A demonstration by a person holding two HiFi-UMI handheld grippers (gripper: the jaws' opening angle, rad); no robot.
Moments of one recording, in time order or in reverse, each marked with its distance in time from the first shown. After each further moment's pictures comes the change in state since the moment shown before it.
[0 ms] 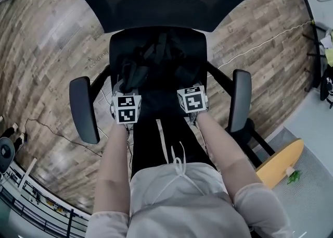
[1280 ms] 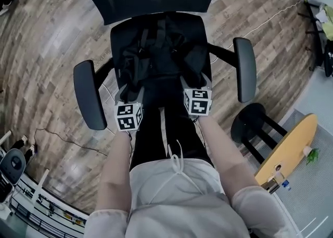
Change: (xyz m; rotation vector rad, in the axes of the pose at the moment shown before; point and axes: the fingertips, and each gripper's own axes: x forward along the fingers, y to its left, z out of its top) left arm -0.068 -0.017 -0.091 -0.065 -0.039 -0.112; right arm -0.055 0.023 -0.062 0.222 -0.297 -0.205
